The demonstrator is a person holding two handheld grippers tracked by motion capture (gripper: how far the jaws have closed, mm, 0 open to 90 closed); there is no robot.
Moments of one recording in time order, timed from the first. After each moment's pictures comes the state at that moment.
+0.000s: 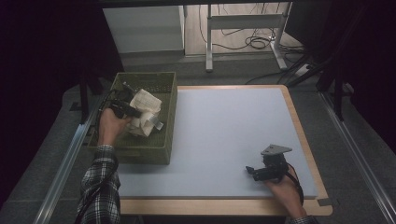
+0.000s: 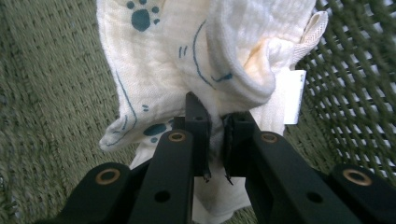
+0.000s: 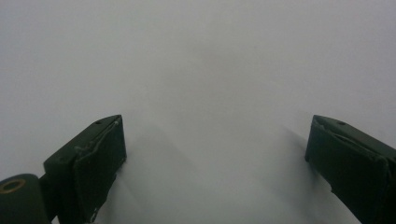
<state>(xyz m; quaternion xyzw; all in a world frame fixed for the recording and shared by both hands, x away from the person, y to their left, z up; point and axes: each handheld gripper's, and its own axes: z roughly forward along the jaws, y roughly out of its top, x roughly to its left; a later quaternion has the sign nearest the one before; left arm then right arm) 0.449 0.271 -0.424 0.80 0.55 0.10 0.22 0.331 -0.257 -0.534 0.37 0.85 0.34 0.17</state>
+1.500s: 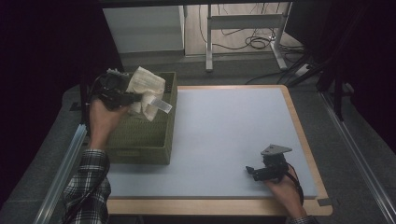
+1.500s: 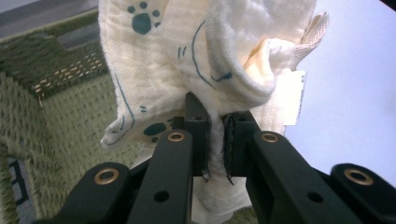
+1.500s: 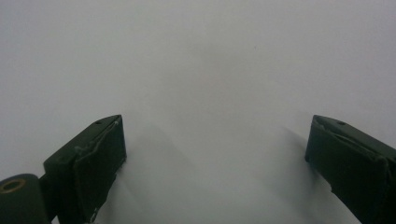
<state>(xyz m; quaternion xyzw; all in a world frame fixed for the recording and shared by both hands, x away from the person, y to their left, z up) 0.399 0.249 -0.334 0.79 0.48 0.18 0.34 0.331 -0.258 -0.534 0.37 0.85 0.34 0.17</state>
